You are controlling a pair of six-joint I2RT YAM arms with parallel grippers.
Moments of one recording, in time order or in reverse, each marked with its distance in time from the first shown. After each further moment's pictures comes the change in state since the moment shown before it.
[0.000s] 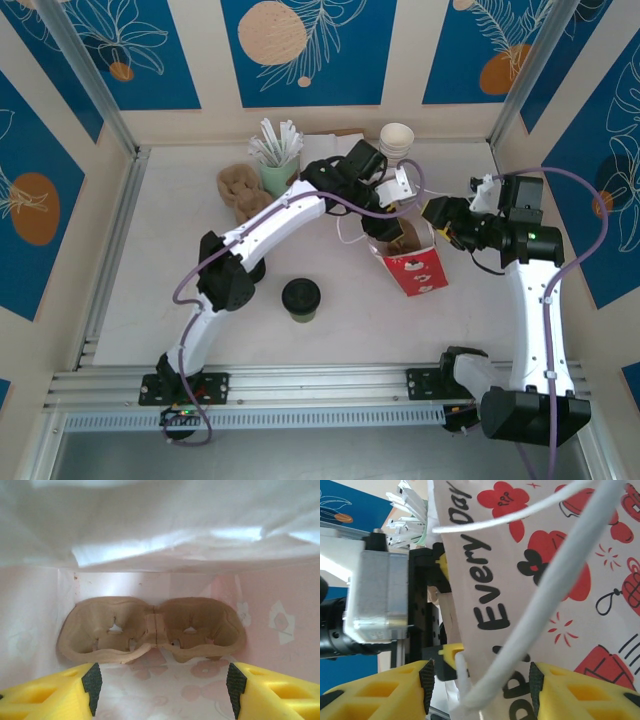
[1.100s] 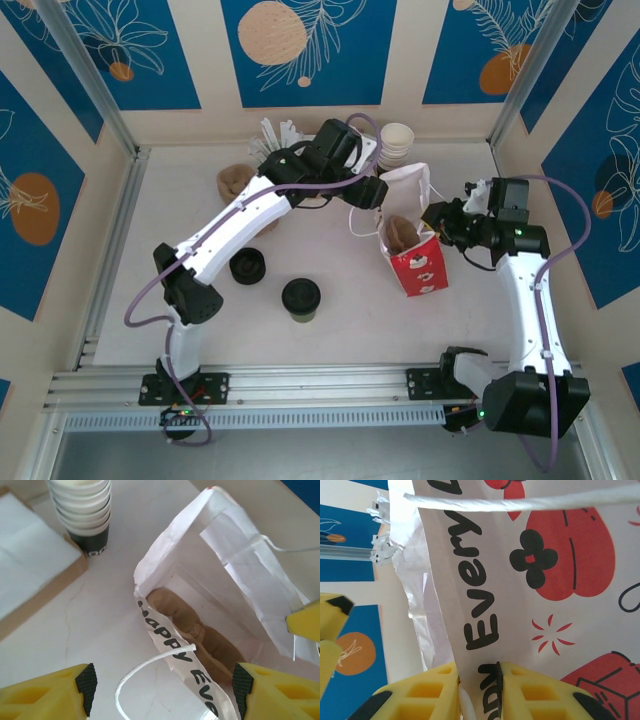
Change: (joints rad) left arm 0.013 -0.255 -0.118 0.005 -0.384 -0.642; right arm 0.021 0.034 -0.133 0.170 -0.006 0.155
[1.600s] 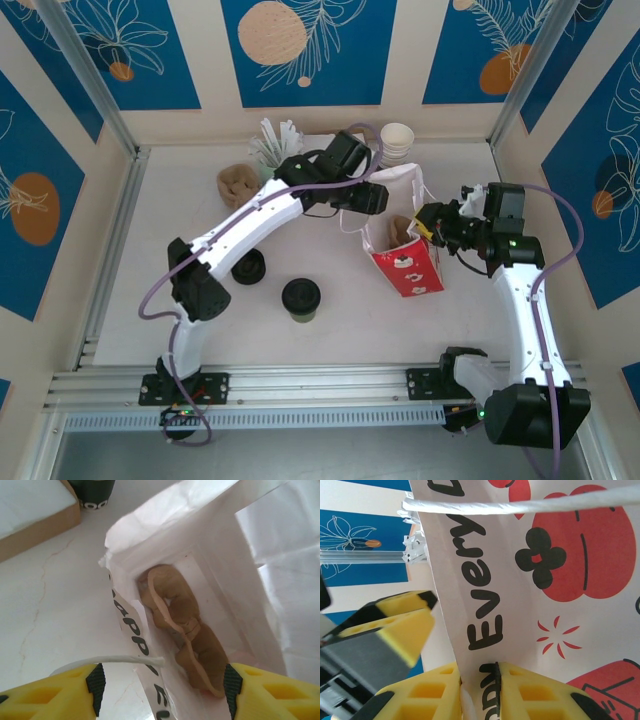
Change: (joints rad) left arm -0.013 0.068 -0.029 -0.003 0.007 -0.204; right arm 0.027 -0.054 -0.072 0.128 -0.064 0.185
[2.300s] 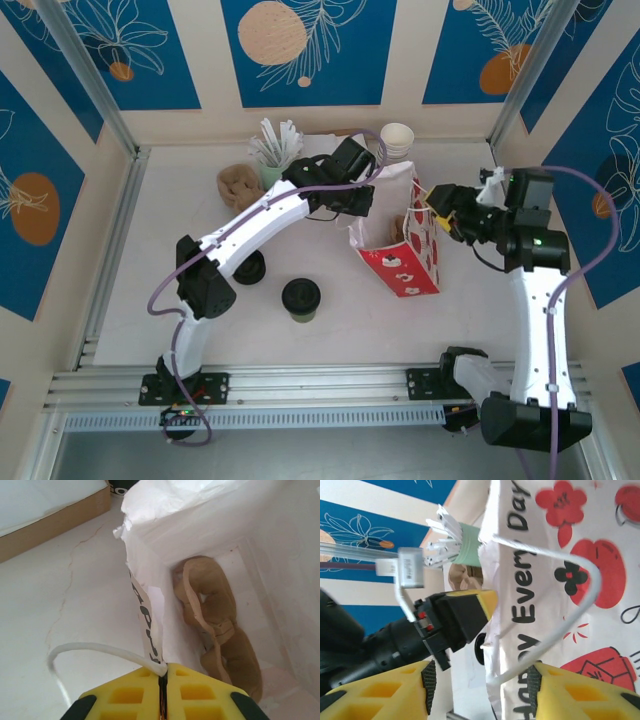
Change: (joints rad) left arm -0.006 0.030 -0.001 -0.039 -0.094 0.009; right arm -0.055 -0.022 0.282 -0.241 0.036 -0.154
